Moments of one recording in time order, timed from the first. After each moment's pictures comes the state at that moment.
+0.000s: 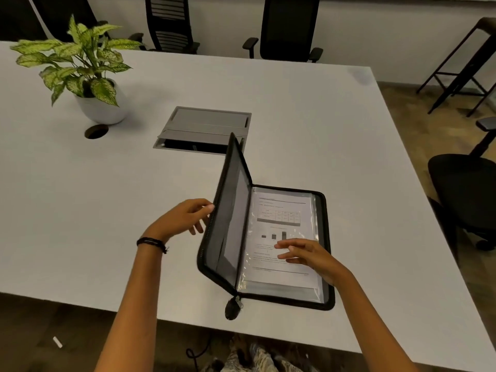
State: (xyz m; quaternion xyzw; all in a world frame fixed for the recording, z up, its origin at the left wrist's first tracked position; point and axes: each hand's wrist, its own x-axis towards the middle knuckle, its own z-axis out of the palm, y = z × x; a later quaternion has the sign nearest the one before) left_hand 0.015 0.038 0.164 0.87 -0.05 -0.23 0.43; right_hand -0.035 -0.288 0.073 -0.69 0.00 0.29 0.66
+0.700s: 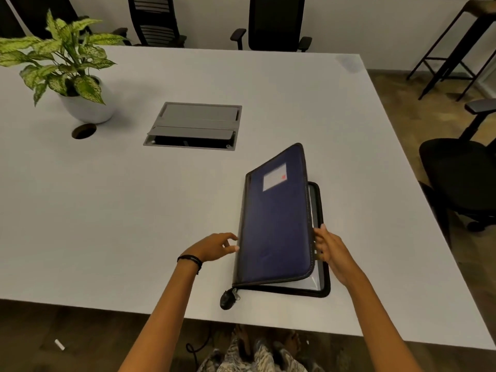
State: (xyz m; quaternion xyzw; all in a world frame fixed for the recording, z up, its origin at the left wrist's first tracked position) left_hand -0.009 -0.019 0.069 0.88 -0.09 -0.38 0.26; right_hand -0.060 -0.318 0.074 -0.67 0.16 0.17 0.71
